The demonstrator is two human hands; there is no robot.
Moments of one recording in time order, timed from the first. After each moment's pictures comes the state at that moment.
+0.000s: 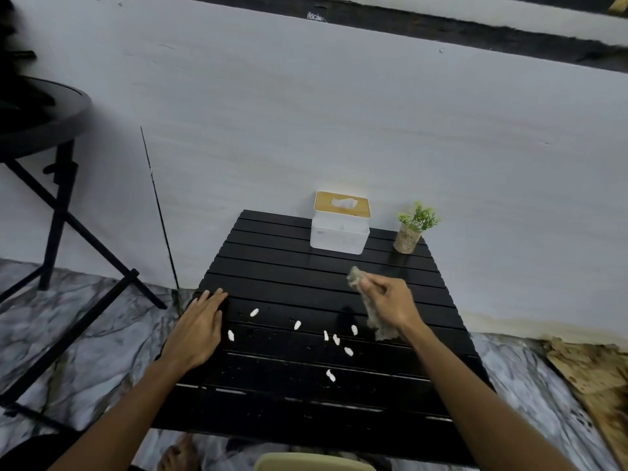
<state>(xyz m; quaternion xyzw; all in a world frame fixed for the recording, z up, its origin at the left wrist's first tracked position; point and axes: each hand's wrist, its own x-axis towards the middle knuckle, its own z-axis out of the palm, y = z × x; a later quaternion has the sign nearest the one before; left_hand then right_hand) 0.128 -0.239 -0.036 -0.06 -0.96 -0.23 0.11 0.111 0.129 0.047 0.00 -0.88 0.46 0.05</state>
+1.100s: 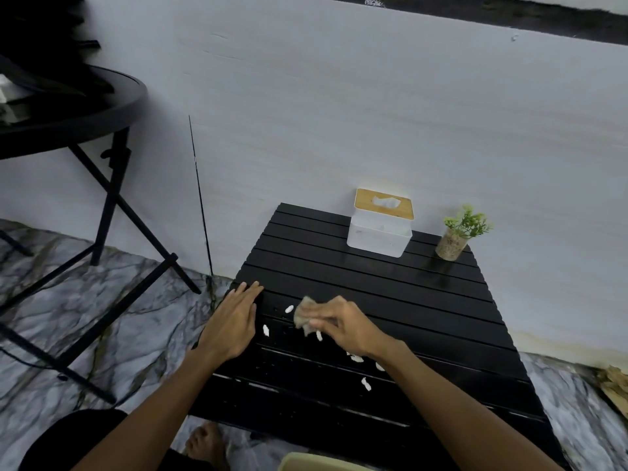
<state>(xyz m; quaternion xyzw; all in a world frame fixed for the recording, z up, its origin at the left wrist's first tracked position) 0.133 -0.237 -0.033 -0.05 -0.96 -0.24 0.13 0.110 0.020 0.015 0.33 -0.85 0.40 -0.09</state>
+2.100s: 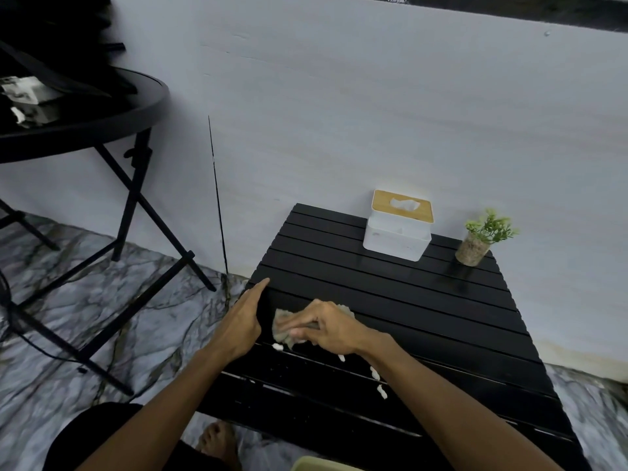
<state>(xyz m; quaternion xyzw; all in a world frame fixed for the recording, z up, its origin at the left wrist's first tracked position) 0.137 -0.245 -0.021 -0.01 -0.93 -0.36 0.06 0.095 -0.032 0.009 0.40 -0.82 0.37 -0.19</state>
